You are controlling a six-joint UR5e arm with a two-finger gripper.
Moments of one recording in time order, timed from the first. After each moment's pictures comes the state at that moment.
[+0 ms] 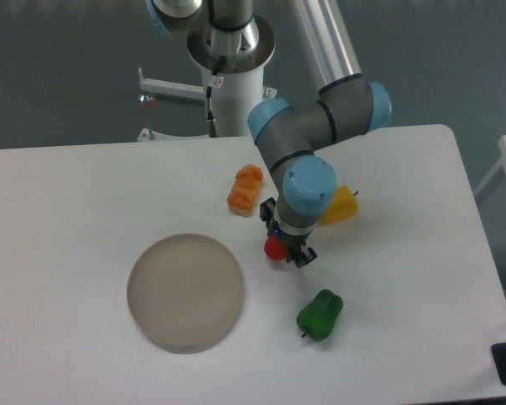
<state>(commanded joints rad) 2.23 -2.10 -1.48 -1.24 1.53 1.34</state>
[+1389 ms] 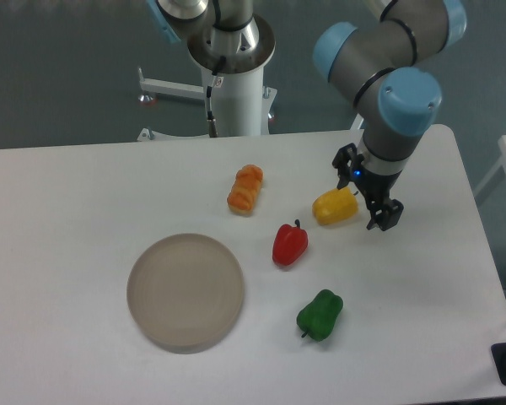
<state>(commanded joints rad) 2.43 -1.98 -1.34 -1.42 1.54 1.67</state>
